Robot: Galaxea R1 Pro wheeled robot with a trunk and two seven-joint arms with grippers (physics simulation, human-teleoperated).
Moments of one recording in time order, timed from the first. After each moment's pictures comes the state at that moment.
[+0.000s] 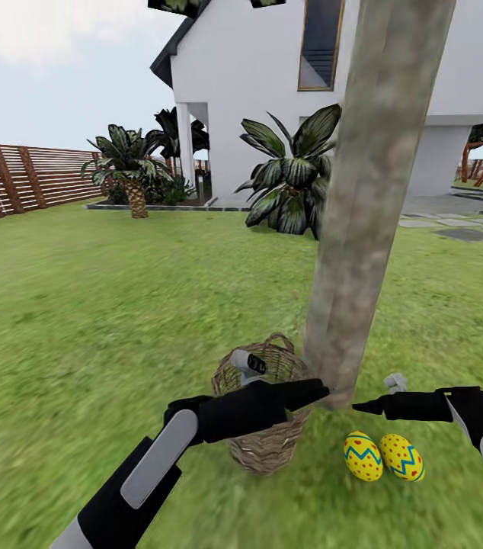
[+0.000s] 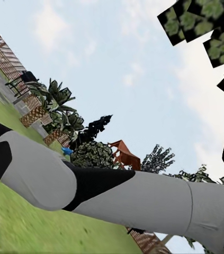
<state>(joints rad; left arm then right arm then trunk) -0.49 -0.04 -0.59 -1.44 1.31 0.75 -0.65 -0.89 -0.40 -0.29 -0.31 0.41 0.36 1.24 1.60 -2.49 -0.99</state>
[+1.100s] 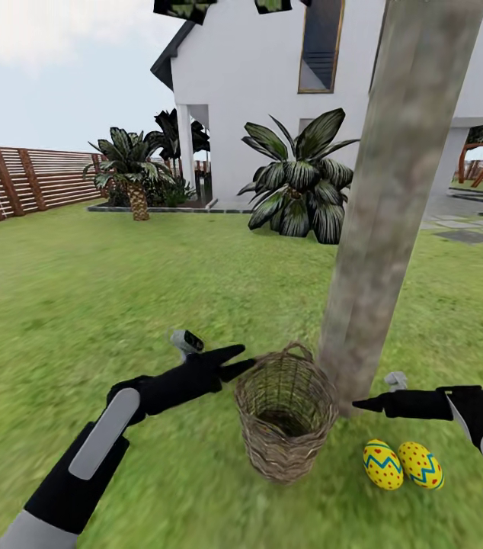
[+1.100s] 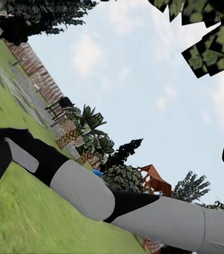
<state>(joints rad) -0.50 0.09 -0.32 -1.44 1.32 0.89 -0.64 -0.89 -0.40 -0.29 -0.32 0.39 0.36 1.24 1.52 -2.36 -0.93</state>
